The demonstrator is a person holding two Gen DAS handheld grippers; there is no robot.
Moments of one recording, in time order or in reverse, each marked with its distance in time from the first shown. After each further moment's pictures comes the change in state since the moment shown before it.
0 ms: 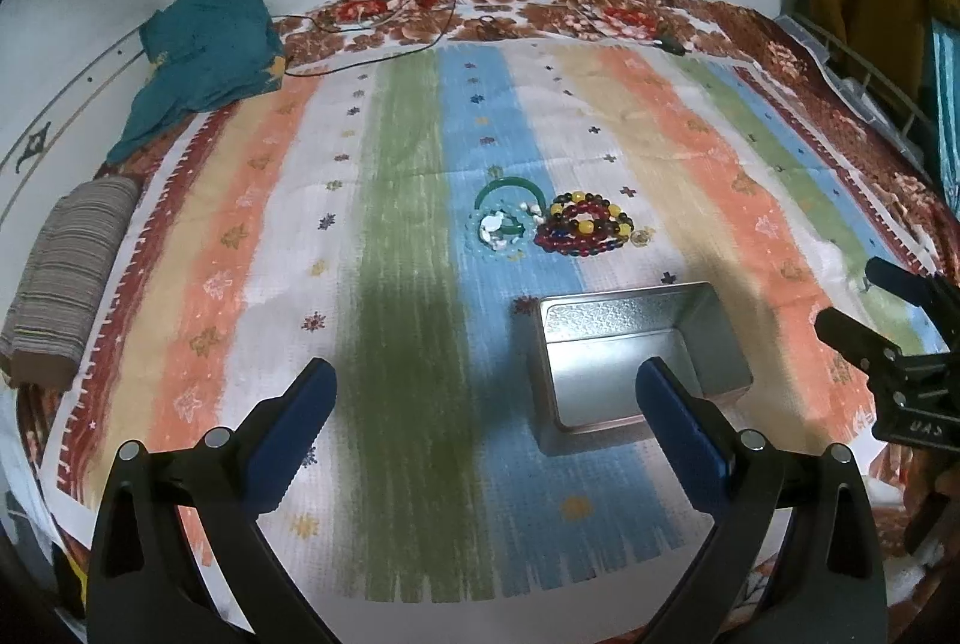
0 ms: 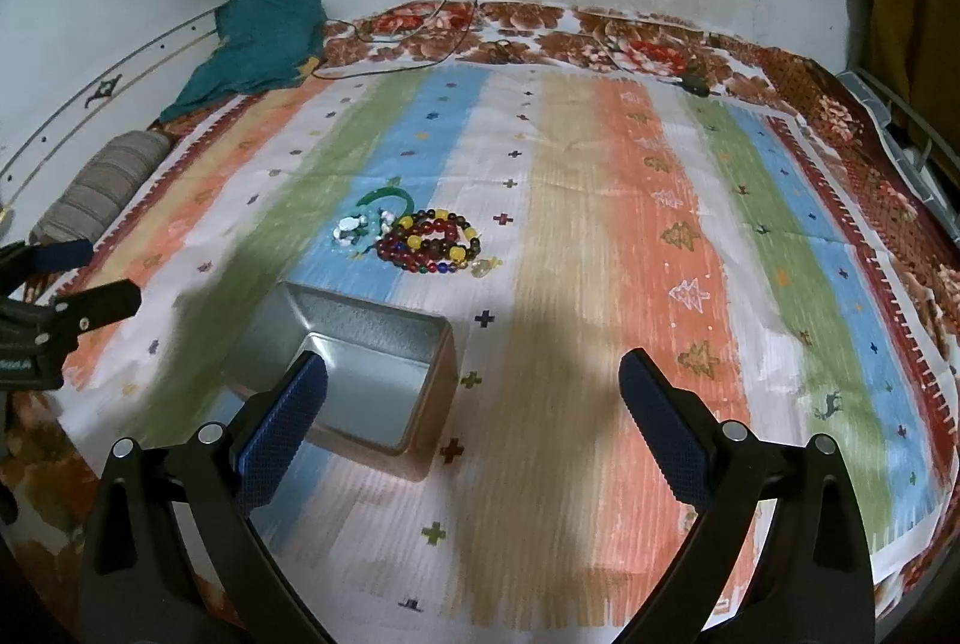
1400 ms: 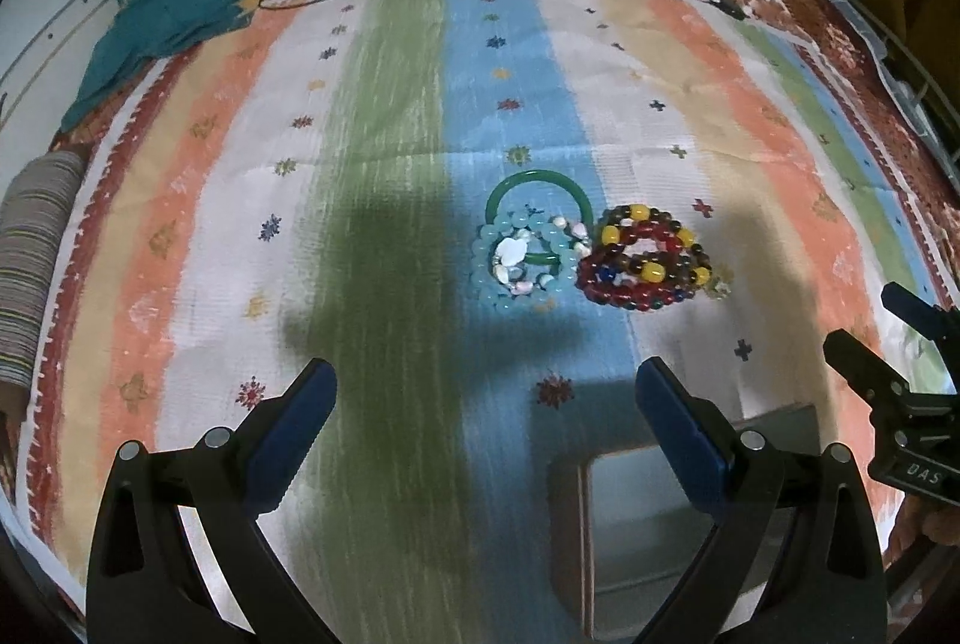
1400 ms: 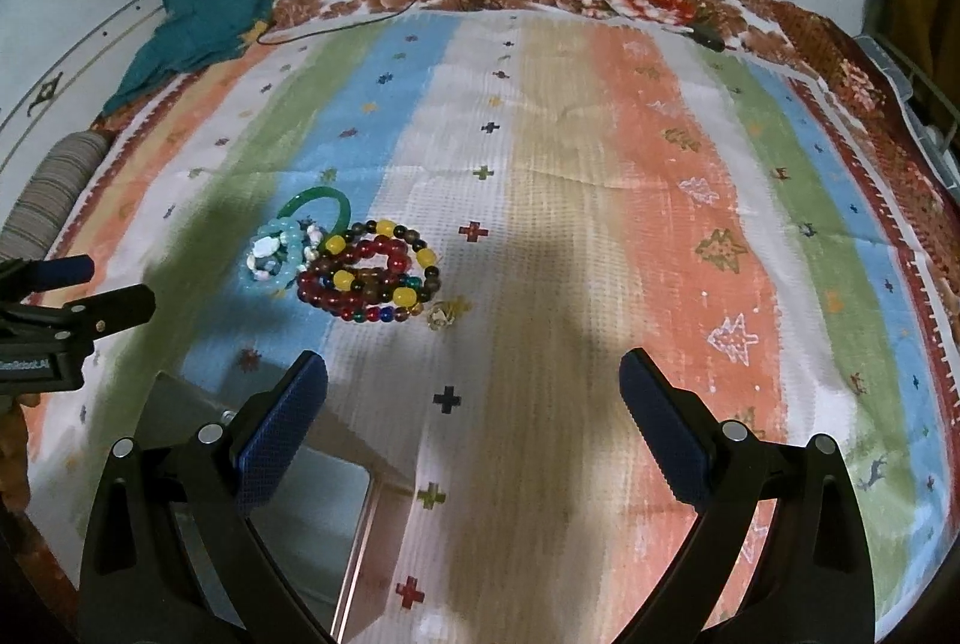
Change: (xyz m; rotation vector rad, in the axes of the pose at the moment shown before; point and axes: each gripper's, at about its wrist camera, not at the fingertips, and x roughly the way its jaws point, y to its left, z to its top) left arm 0.124 0.012 0.068 -0.068 0.180 -0.008; right arm 0.112 -0.018 0.052 0.042 0.131 -0.039
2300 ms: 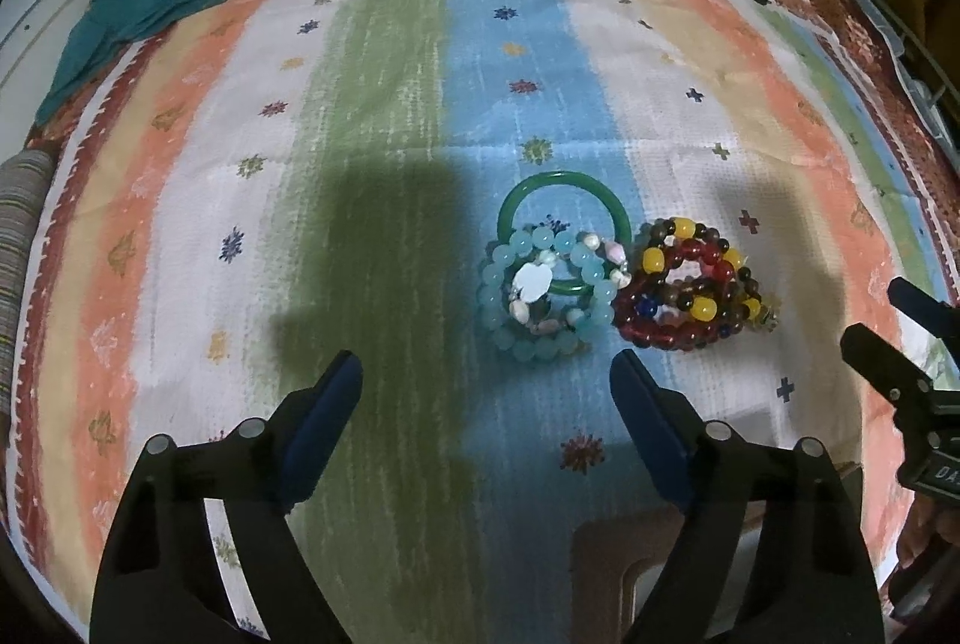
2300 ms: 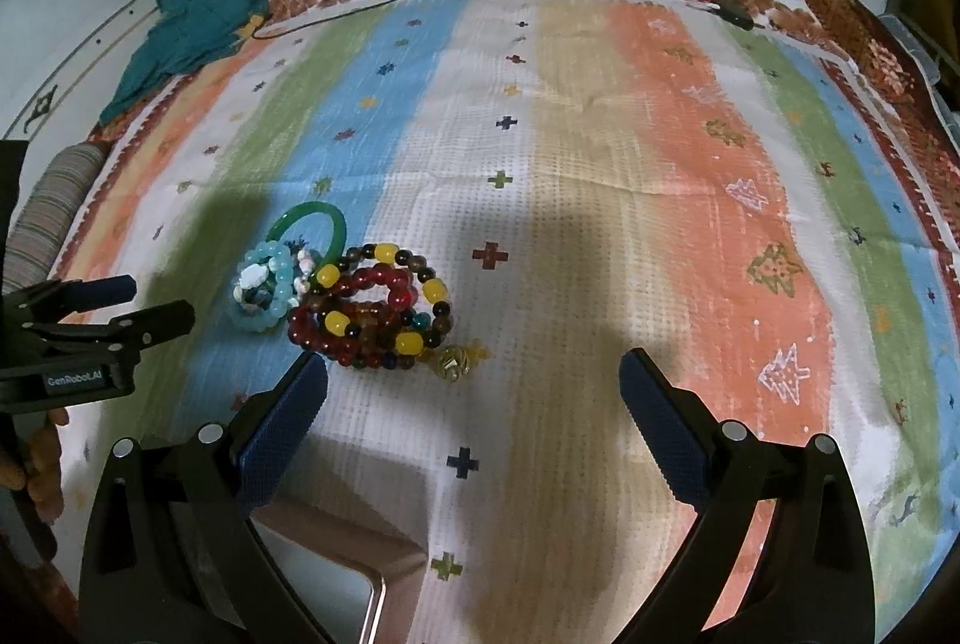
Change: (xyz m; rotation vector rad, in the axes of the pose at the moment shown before) left arm 0.049 0.008 0.026 0.001 0.054 -0.018; right arm 0.039 -0.001 0.026 0.029 0.048 0.054
